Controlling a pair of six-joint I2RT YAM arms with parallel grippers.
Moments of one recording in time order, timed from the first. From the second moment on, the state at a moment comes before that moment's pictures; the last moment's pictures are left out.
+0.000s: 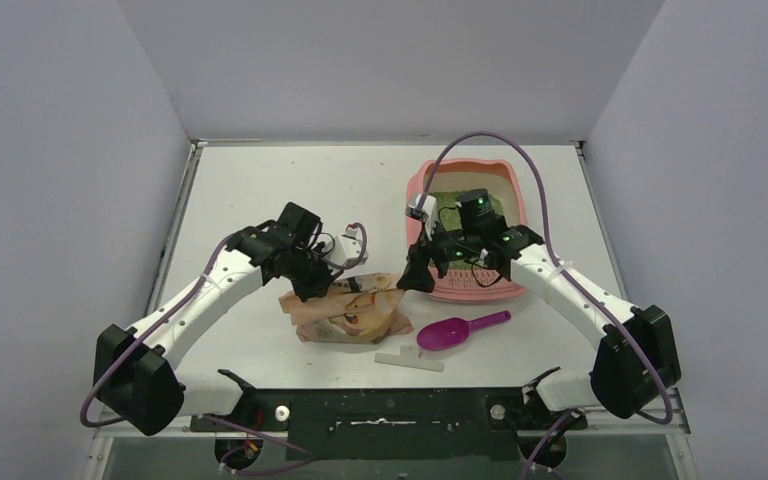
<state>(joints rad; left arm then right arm) -0.55 1.31 1.07 -0.92 0.31 0.55 0.52 1.36 1.00 -0.39 -0.78 -0.24</state>
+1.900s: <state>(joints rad) -0.46 1.18 0.93 -0.79 0.42 0.46 0.52 1.57 1.20 -0.62 -0.81 -0.44</state>
